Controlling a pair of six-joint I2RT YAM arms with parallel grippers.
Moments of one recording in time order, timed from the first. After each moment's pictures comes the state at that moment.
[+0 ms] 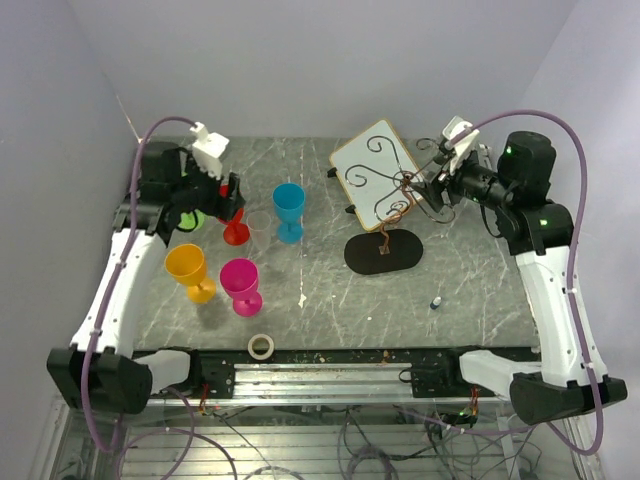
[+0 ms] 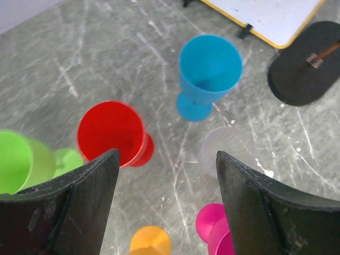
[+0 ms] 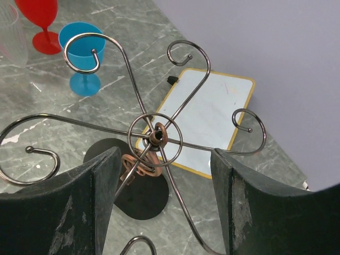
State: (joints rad) left arm -0.08 1.16 1.22 -0.58 0.43 0.24; right arm 0.16 1.15 1.49 -0.69 -0.54 -0.54
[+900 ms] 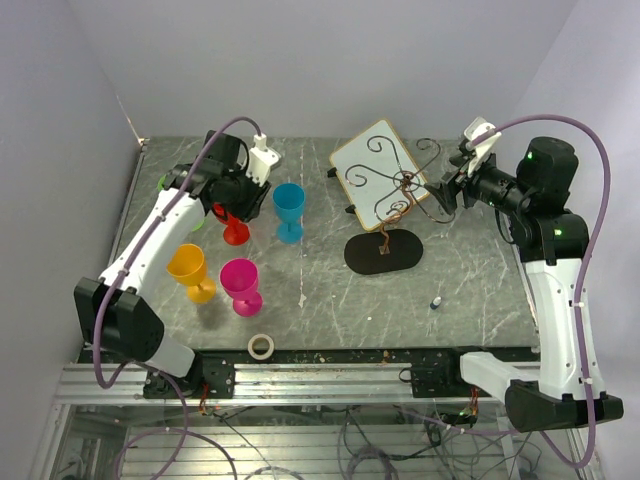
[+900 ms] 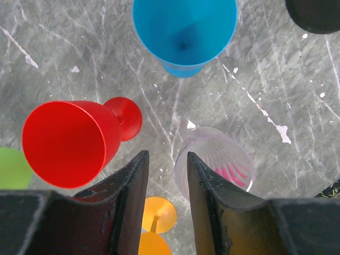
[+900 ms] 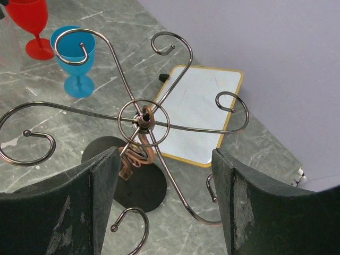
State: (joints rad) left arm -0.34 1.47 1.46 -0.86 0.21 0.36; right arm 0.05 1.09 1.49 -0.71 -0.60 -0.51
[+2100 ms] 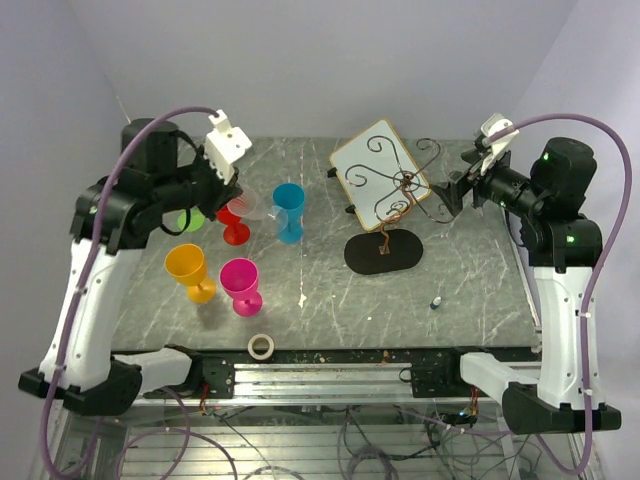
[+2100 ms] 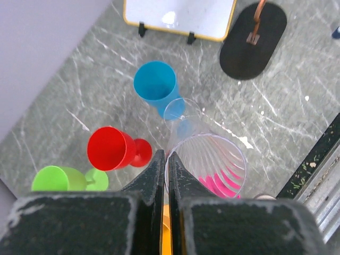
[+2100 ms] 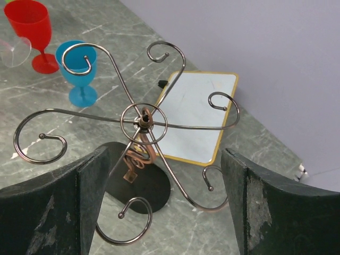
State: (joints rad) left arm -0.36 1.24 1.78 -1.11 0.37 0.44; right arm 0.01 1.06 1.54 -0.75 -0.62 -0.46
